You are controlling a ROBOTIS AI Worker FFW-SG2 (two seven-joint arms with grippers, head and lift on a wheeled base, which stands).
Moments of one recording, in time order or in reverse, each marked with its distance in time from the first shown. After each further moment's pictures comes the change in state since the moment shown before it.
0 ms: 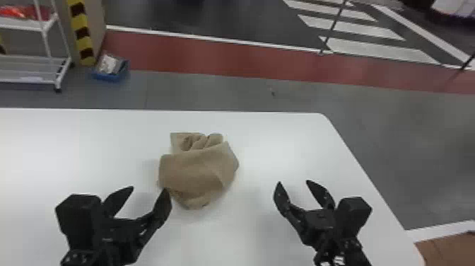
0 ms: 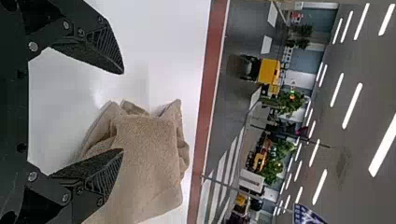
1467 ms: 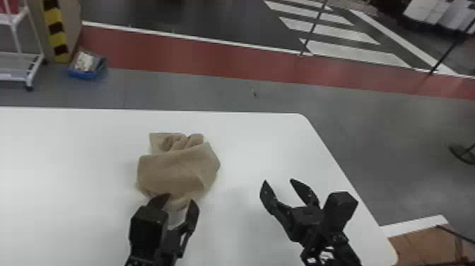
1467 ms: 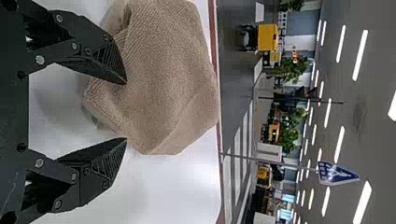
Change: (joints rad) left arm -0.189 -0.050 -0.314 0.220 -0.142 -0.045 0.154; right arm 0.002 -0.017 -0.037 -0.035 -0.066 0.067 0.039
